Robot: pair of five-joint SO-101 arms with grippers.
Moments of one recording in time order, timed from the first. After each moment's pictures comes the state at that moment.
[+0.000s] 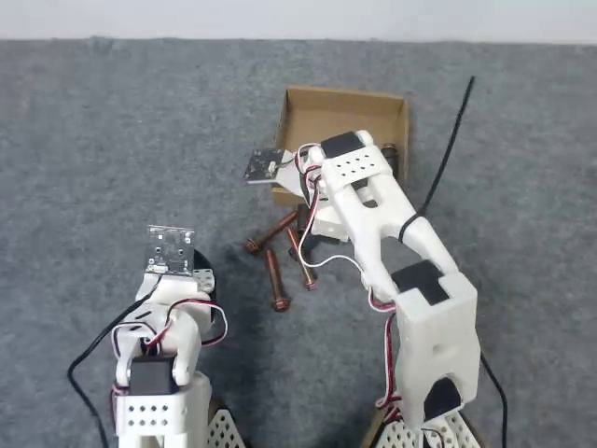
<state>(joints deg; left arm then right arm) -6.7 -101.8 97.6 56.8 -2.4 -27.6 29.2 -12.0 80.5 52.6</state>
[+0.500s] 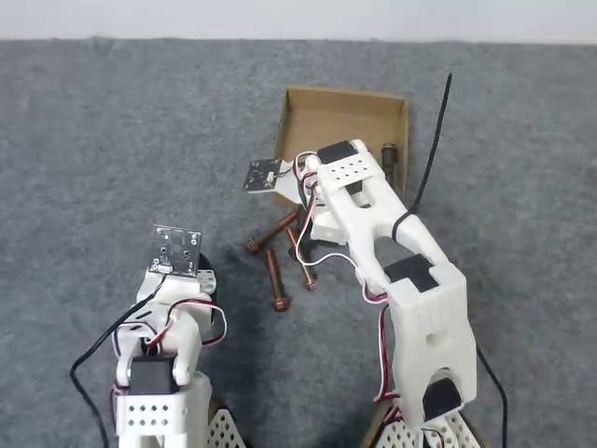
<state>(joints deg) -6.8 -101.8 97.6 56.8 -3.5 -27.3 34.7 -12.1 76.0 54.6</state>
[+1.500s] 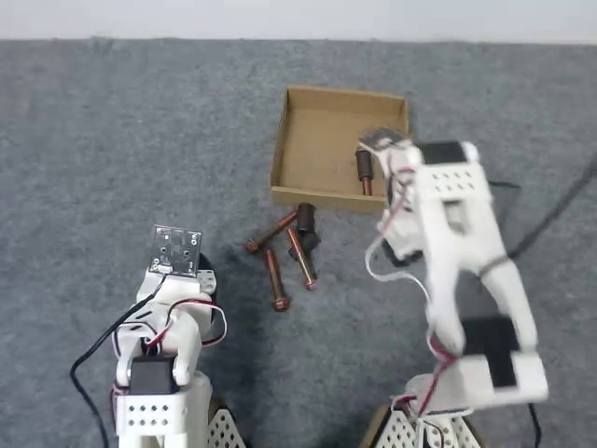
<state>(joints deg) -6.8 -101.8 97.6 56.8 -3.6 -8.8 -1.8 14.2 88.9 22.6</state>
